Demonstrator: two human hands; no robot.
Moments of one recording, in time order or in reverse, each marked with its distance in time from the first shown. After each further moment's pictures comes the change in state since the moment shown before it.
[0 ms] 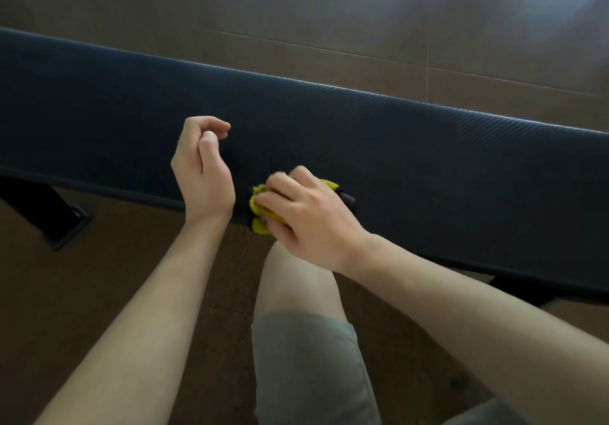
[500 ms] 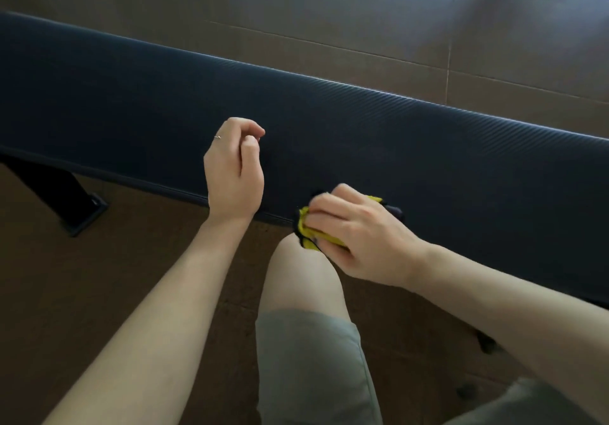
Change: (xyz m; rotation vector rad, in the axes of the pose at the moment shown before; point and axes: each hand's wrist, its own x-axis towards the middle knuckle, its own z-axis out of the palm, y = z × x) left_hand 0.001 -0.006 -0.002 0.152 -0.106 0.101; right_hand -0.030 0.014 -0.023 0.063 -0.136 -0.122
